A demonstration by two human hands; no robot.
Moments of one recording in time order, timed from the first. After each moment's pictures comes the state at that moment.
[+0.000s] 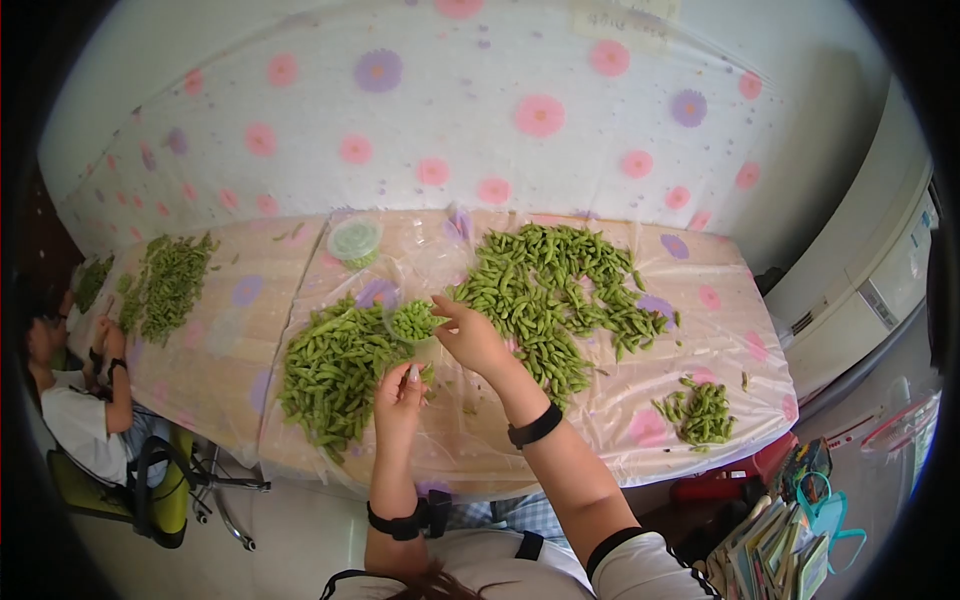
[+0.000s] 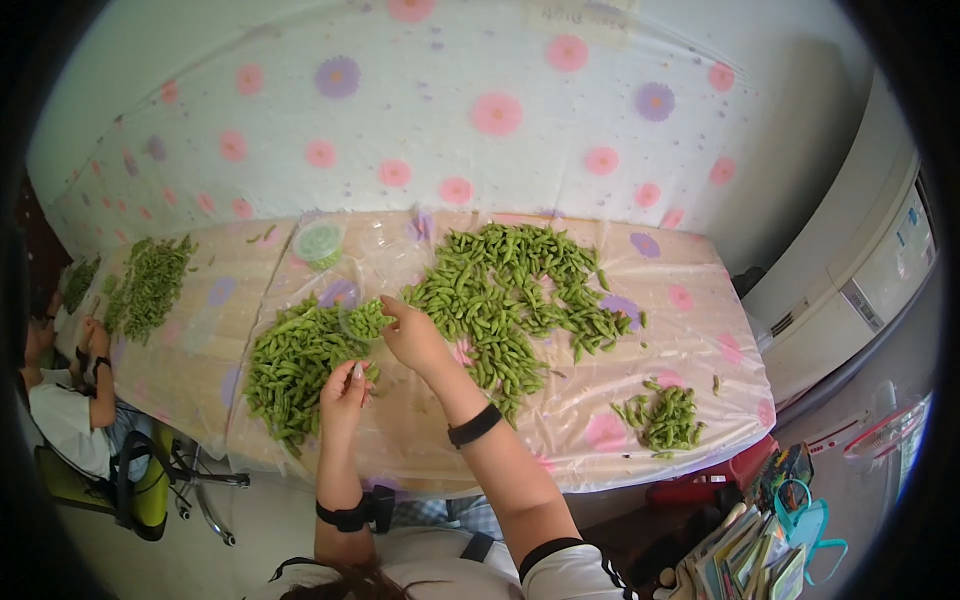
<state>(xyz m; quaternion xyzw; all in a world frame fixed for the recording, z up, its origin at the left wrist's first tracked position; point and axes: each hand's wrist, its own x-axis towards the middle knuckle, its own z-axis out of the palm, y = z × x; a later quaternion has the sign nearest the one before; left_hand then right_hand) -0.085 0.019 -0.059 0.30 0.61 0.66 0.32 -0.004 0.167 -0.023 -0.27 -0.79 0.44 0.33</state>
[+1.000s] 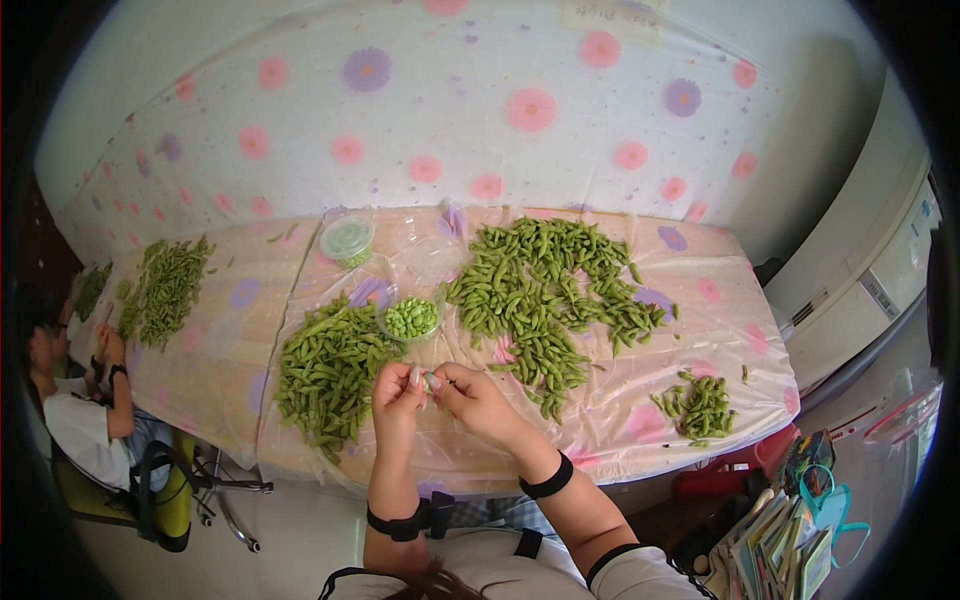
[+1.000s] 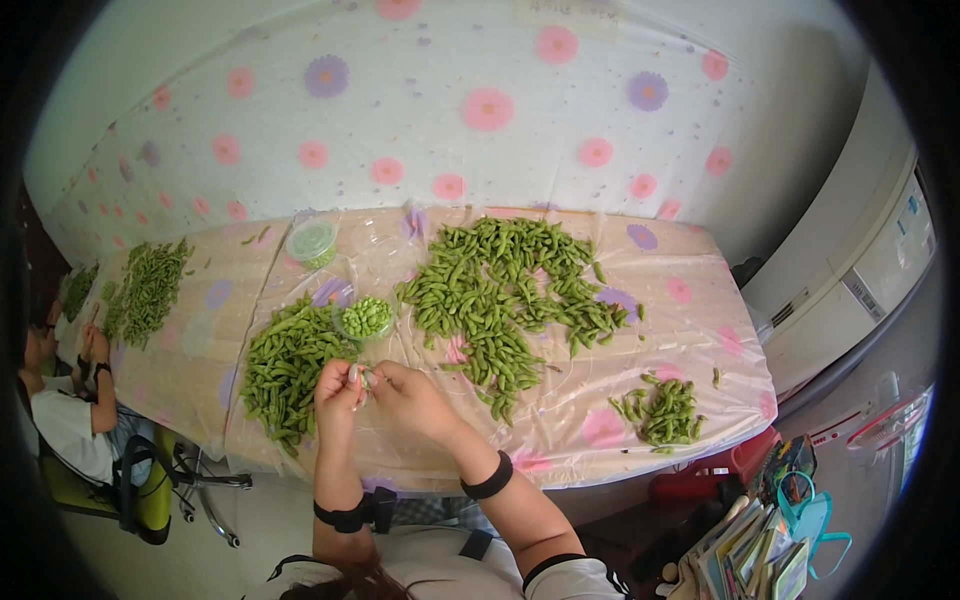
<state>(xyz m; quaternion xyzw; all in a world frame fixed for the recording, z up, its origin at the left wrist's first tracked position) -0.068 0.017 -0.031 0.32 0.48 0.74 0.36 0.049 0.095 -0.024 -0.19 -0.67 0.66 0.27</state>
